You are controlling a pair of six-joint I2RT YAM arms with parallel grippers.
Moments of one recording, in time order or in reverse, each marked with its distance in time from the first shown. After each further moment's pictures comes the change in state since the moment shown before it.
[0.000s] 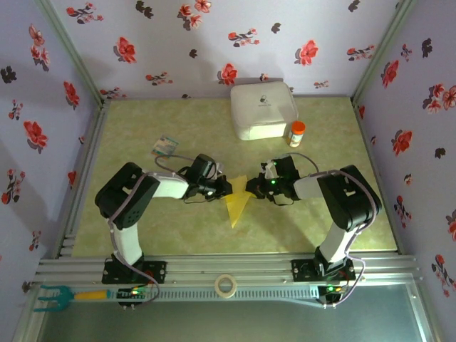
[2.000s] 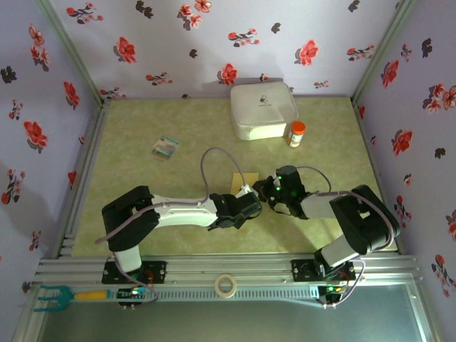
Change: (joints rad) left arm -0.549 -0.074 0.216 -0.585 -0.944 0.525; right arm 0.080 -0.219 -0.224 0.212 0.350 0.454
